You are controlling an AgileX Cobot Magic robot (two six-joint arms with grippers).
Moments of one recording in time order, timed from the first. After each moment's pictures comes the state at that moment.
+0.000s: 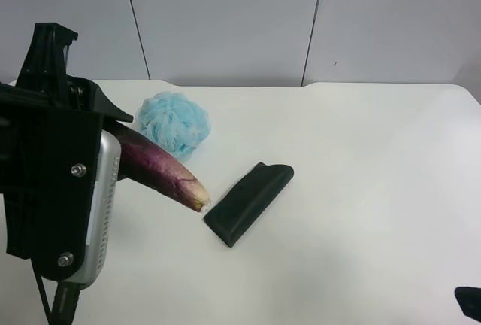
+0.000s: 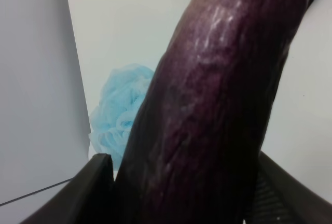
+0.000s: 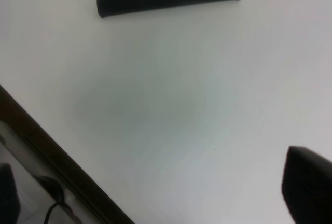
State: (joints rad) left arm -1.21 1.04 -0.72 0.71 0.73 0.29; right arm 0.73 0.33 -0.51 0.04 1.08 -0.09
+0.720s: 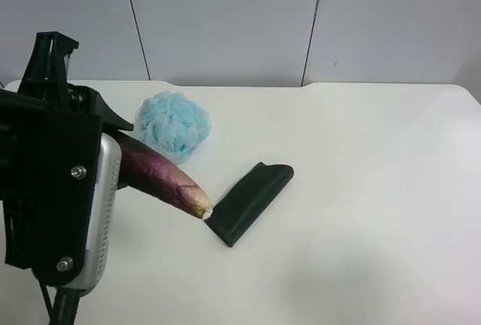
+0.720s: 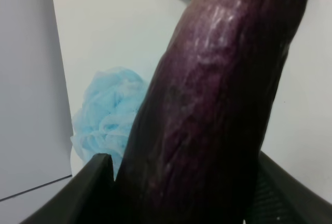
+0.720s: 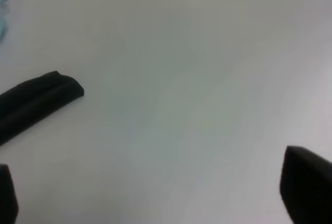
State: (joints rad) left arm -1.21 1.04 -0.72 0.65 0.73 0.29; right arm 0.15 0.00 -0.51 0.06 1.07 -0.09
